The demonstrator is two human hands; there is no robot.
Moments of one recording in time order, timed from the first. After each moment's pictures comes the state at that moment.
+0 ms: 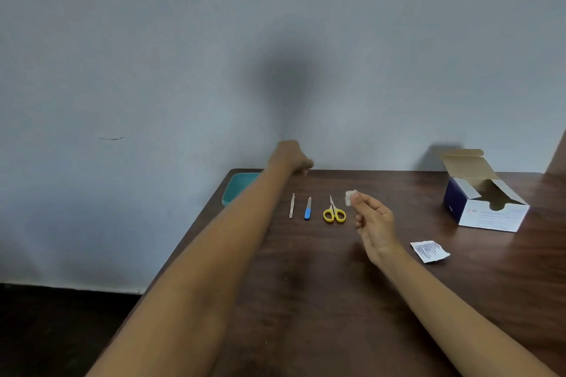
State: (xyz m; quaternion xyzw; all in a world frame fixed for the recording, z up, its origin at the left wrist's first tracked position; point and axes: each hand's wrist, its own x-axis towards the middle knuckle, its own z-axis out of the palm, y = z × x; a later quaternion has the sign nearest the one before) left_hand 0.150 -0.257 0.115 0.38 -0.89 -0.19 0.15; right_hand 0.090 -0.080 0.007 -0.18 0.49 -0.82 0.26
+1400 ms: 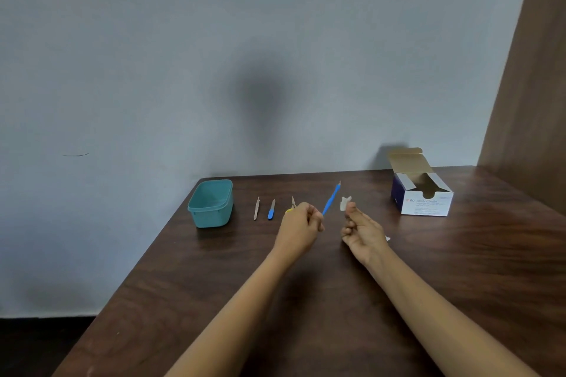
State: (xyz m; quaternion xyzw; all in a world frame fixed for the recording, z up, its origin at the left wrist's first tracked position) left_hand 0.175 -0.099 0.029 0.26 -0.87 -0.35 0.24; right_hand 0.058 -0.018 -0.004 -0.01 0.39 -0.86 0.33
